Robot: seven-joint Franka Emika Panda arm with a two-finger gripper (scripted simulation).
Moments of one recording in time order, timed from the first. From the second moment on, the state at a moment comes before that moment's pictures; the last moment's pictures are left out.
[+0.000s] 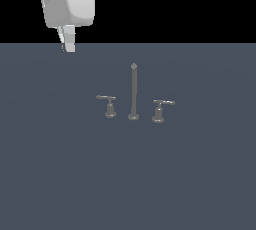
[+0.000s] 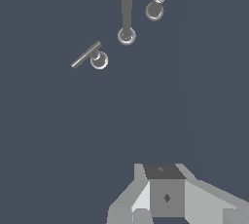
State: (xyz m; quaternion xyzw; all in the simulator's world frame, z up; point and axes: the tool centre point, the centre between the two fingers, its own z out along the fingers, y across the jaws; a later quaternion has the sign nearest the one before) arm -0.103 0.127 0.282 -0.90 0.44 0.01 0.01
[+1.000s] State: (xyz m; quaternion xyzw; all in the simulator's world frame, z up) arm -0.011 0.138 0.197 -0.80 0.60 0.01 0.01
